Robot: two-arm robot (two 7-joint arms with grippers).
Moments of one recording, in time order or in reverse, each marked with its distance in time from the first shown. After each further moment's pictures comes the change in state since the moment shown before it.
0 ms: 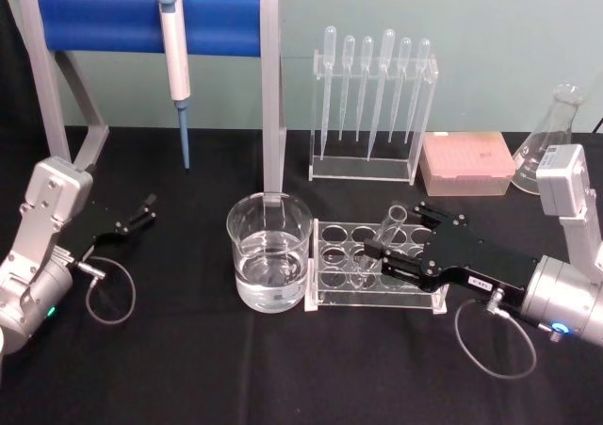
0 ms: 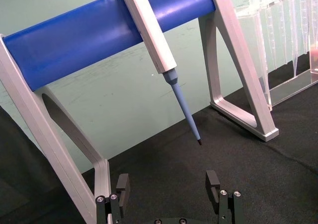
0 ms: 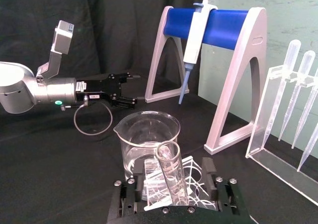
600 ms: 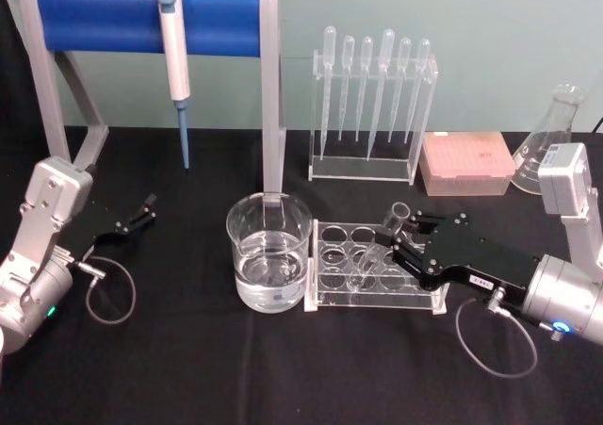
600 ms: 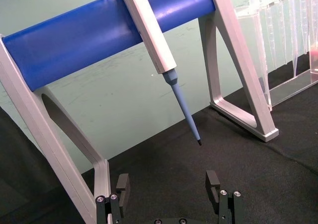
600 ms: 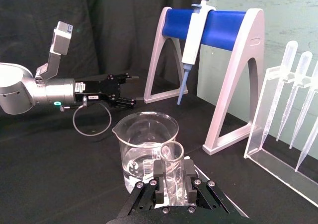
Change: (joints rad) left arm 0.000 0.000 0.000 0.000 0.000 0.000 0.000; right arm -0.001 0.001 0.002 -0.002 0.002 0.000 -0.003
